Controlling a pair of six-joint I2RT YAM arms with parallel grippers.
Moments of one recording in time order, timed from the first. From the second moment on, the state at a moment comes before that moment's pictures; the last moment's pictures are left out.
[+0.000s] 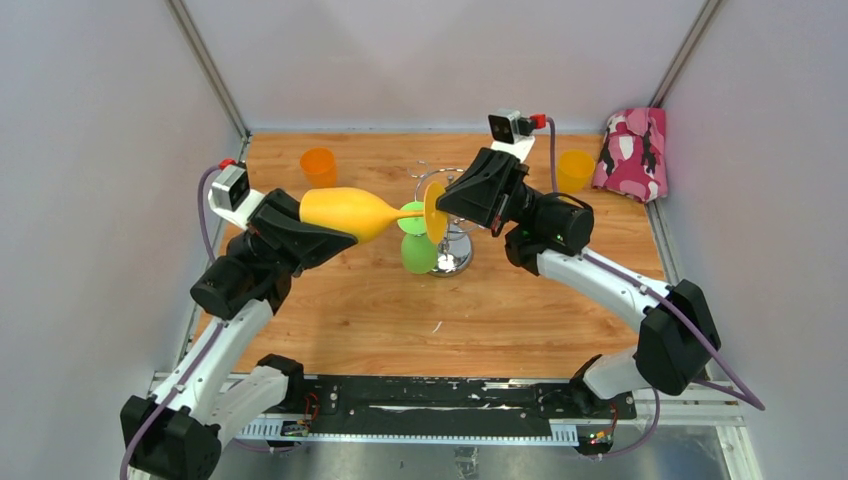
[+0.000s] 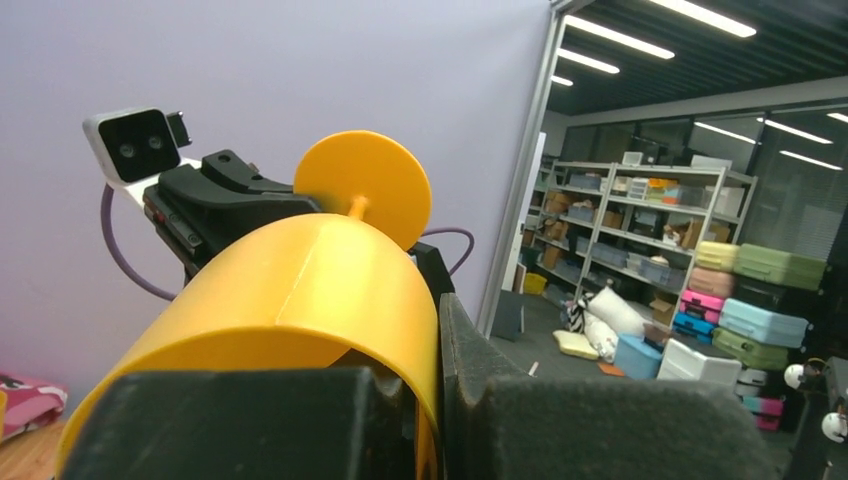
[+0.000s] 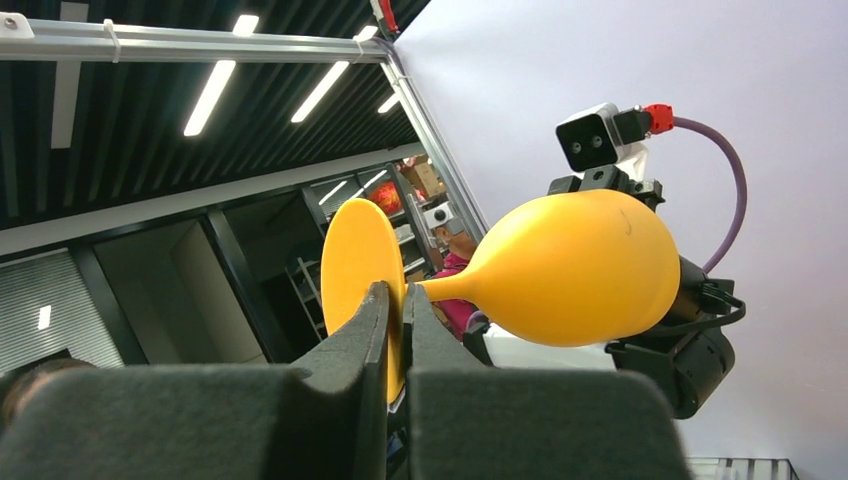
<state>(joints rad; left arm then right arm) -0.29 0.92 0.74 1.51 0.86 -1.52 0.72 1.42 1.07 1.51 -0.72 1.62</state>
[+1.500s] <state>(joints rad) -0.30 1.26 1.58 -1.11 -0.34 -0.28 0.30 0.85 0.83 0.82 -0.82 1.19</state>
